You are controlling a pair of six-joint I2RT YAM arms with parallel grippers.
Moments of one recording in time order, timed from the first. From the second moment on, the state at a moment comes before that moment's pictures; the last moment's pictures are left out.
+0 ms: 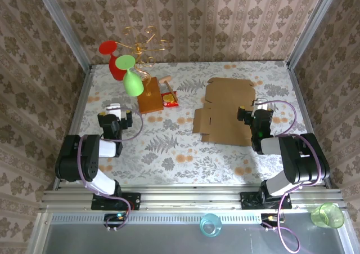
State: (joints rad) left arm -0.07 1.56 0.35 0.89 -0.21 0.09; right arm 0.05 1.53 0.39 0.78 0.26 0.06
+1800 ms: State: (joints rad) left arm -0.43 0.96 0.64 0.31 -0.46 -0.10; right arm 0.11 1.03 0.85 0.08 0.25 0.25
